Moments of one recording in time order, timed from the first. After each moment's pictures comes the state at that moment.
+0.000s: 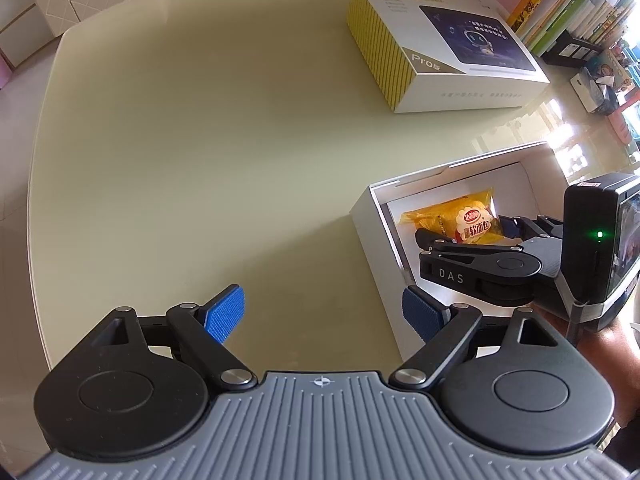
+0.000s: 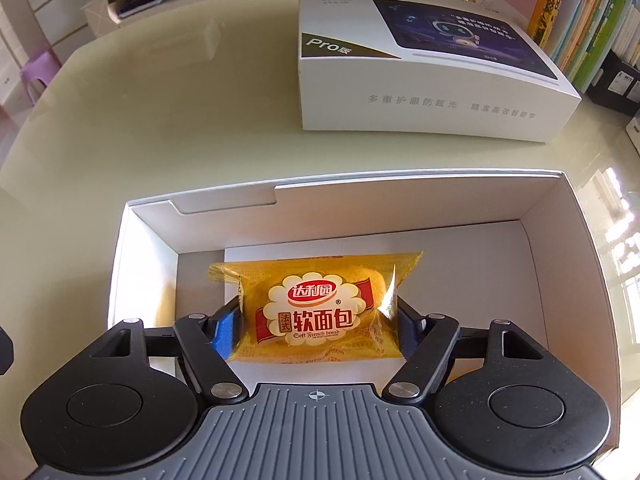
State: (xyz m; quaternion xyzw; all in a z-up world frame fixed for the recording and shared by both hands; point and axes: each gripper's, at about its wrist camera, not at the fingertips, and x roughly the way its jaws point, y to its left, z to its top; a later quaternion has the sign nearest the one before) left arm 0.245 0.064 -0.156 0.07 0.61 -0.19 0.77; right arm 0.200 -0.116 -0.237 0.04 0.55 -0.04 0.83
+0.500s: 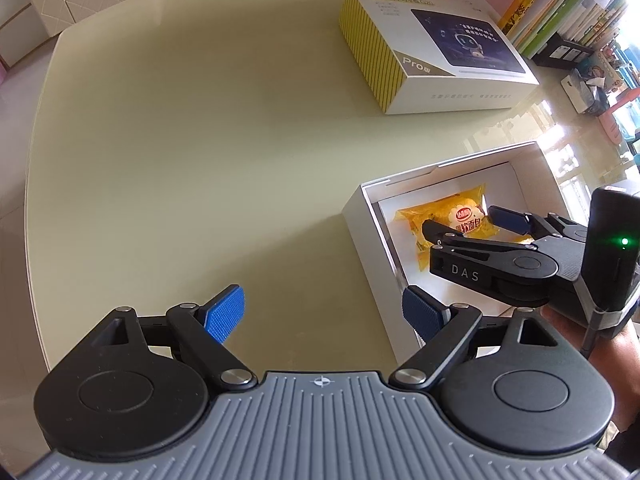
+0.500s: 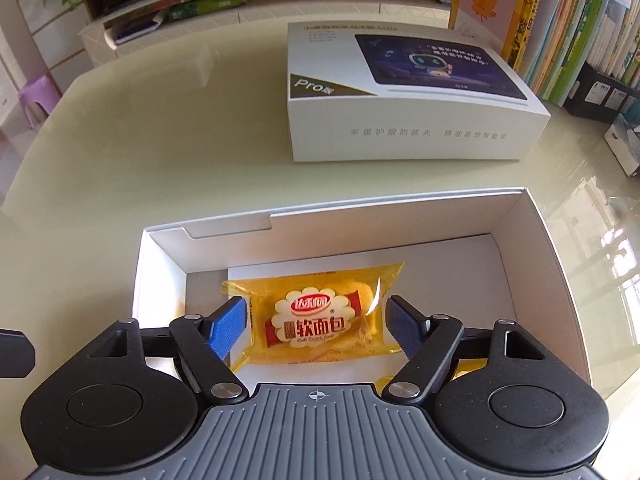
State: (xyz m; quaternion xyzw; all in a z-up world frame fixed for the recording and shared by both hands) left arm 0.242 0.069 -0.146 0.06 0.61 -0.20 0.77; right arm 0.186 -0.120 -0.208 0.05 0.51 -0.05 0.86
